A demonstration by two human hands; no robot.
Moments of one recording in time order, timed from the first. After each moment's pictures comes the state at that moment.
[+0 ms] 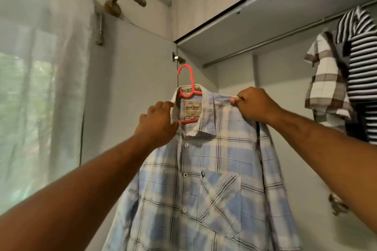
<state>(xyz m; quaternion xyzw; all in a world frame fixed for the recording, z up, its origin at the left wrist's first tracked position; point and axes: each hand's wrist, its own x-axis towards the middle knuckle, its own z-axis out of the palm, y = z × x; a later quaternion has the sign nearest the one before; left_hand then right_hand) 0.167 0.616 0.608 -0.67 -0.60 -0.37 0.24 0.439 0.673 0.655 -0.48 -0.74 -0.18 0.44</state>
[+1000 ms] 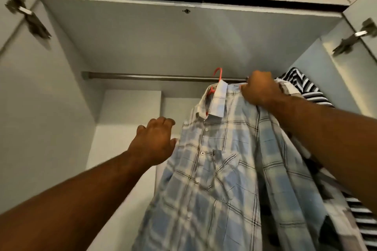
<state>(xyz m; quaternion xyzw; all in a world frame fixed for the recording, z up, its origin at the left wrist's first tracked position) 0.402 1.081 0.735 -0.81 -0.26 -0.47 0.22 0.605 0.891 0.855 -0.68 -0.34 -0.49 0.42</state>
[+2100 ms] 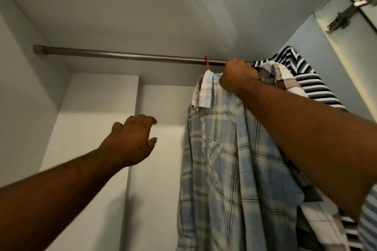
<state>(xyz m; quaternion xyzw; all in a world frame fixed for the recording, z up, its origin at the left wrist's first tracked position) 0.471 1.135 0.725 -0.81 -0.27 -0.46 0.25 0.656 0.941 0.862 -0.71 -0.32 -0.53 0.33</state>
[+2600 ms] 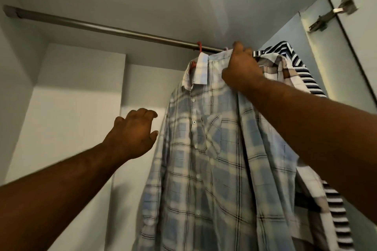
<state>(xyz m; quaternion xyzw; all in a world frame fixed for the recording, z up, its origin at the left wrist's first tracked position) 0.481 1.146 0.698 -0.84 -0.21 -0.47 0.19 0.637 0.922 0.830 -0.70 -0.29 -0.52 0.39</state>
